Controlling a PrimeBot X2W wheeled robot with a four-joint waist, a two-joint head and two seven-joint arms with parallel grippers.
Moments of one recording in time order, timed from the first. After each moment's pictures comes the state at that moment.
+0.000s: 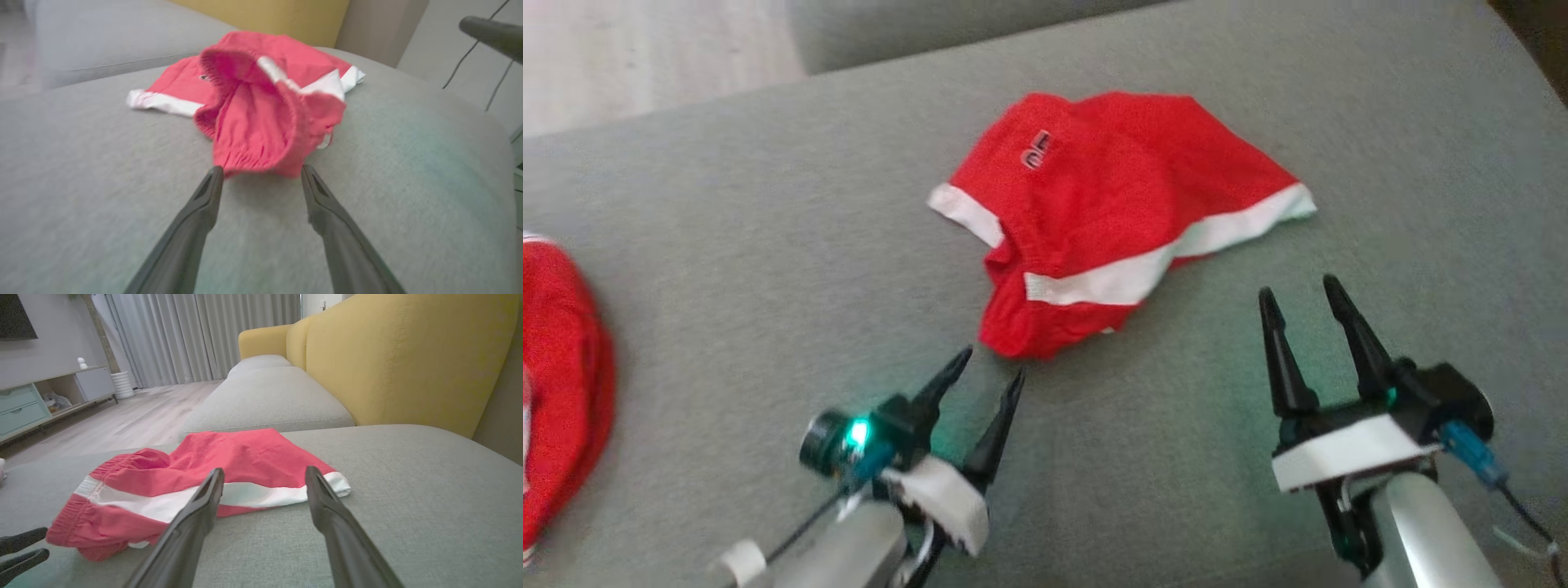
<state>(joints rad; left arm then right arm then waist) -0.44 0.22 -0.90 0.56 -0.58 0.00 -0.24 -0.14 -0.05 0.14 0.27 0.13 0.13 -0.26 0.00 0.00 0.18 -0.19</state>
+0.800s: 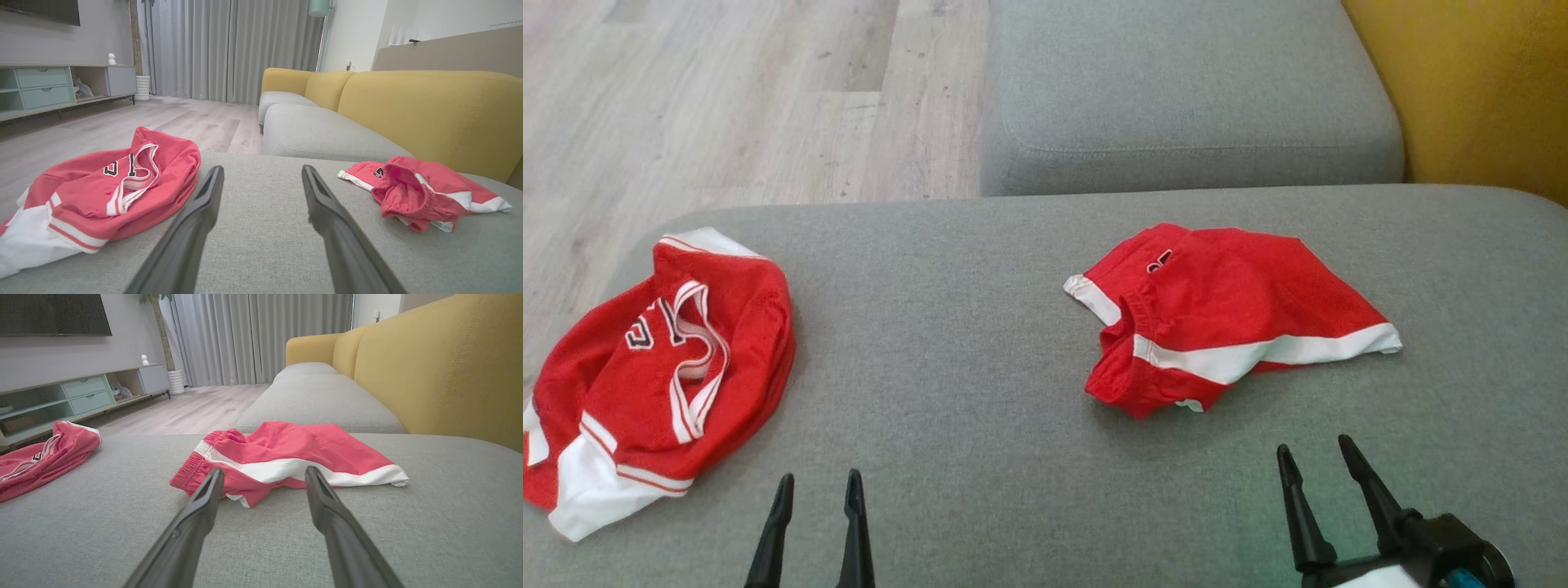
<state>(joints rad) 0.26 0.07 -0.18 0.04 -0.21 0.04 -0.25 0.19 -0.04 0.10 0.20 0.08 0.13 -0.26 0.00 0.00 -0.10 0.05</state>
